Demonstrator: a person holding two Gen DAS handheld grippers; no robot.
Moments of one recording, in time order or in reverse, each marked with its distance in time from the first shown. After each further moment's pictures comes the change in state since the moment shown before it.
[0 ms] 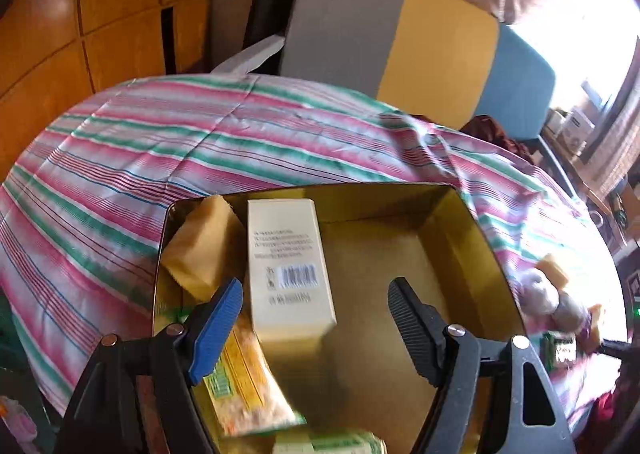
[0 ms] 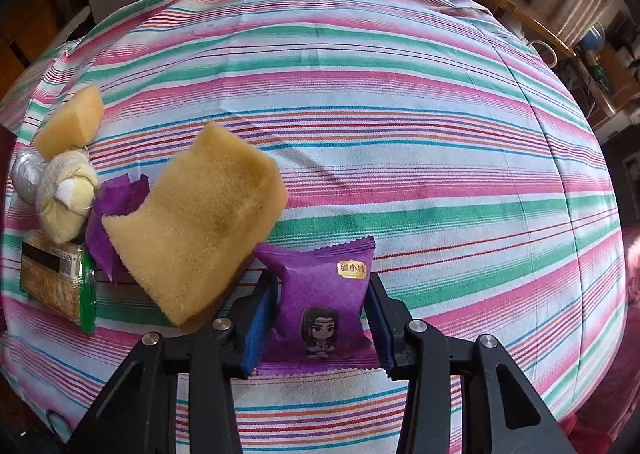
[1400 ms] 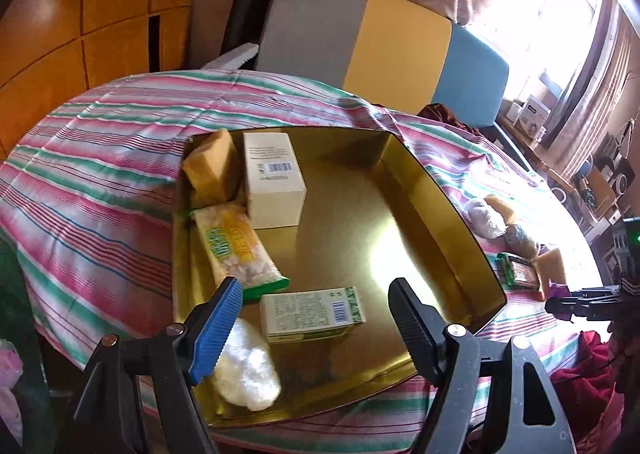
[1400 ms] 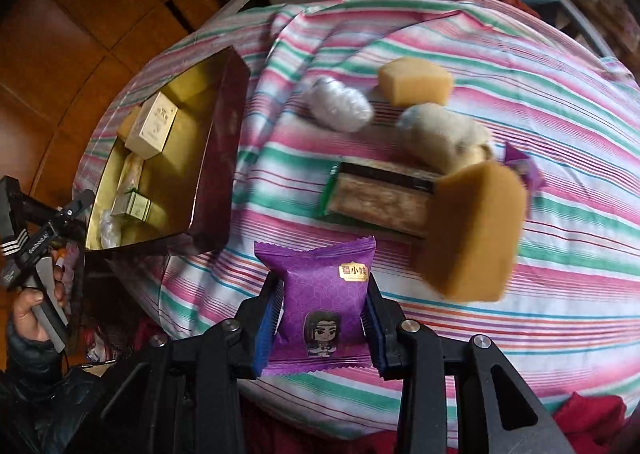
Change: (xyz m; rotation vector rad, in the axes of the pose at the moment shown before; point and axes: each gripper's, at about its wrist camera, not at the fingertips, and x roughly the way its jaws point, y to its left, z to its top) left arm -0.072 0.010 -0.087 0.040 -0.038 -0.103; right arm -0.096 0.199 -0.069 -0.269 -0.020 0.456
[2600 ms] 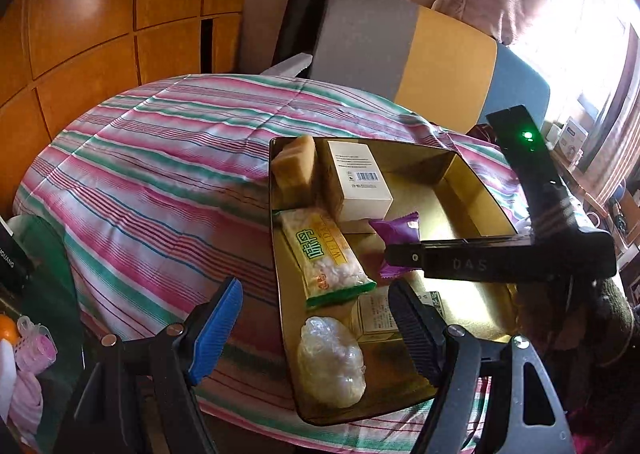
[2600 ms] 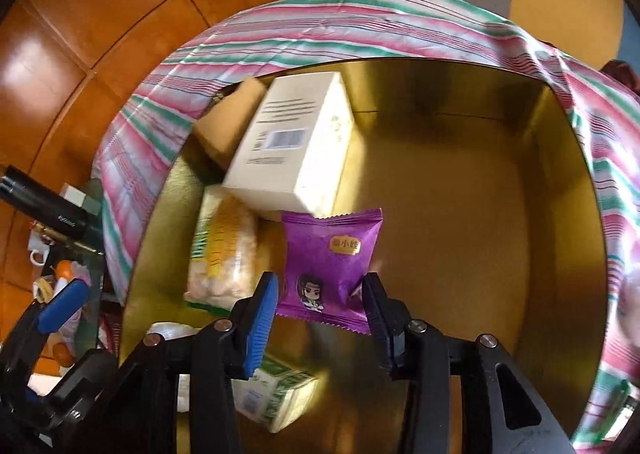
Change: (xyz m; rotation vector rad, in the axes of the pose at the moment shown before) left arm -0.014 0.046 -0.007 -0.071 -0.045 0.133; right arm 0.153 0.222 0.109 -0.252 0.013 0.107
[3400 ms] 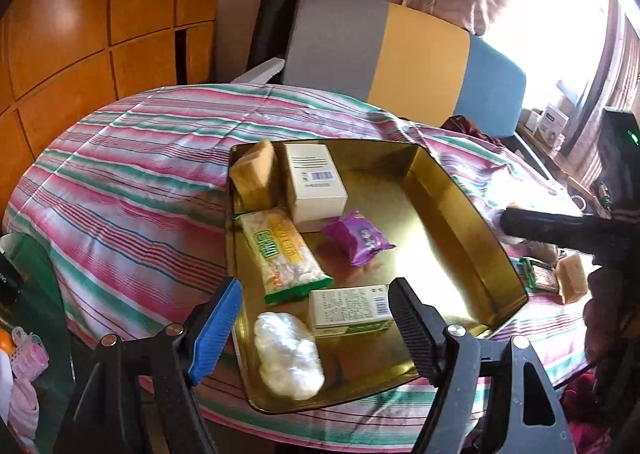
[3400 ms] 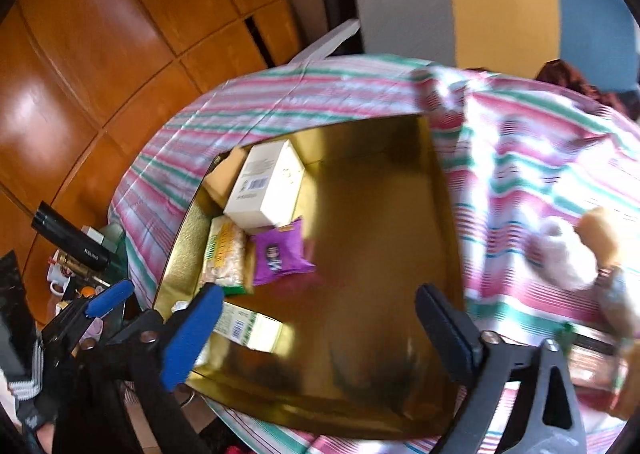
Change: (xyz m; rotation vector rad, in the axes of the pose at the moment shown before) left arm -0.010 -0.032 -0.003 0.064 -0.007 -0.062; right arm -0.121 -0.053 -0.059 0.117 -0.255 -0.046
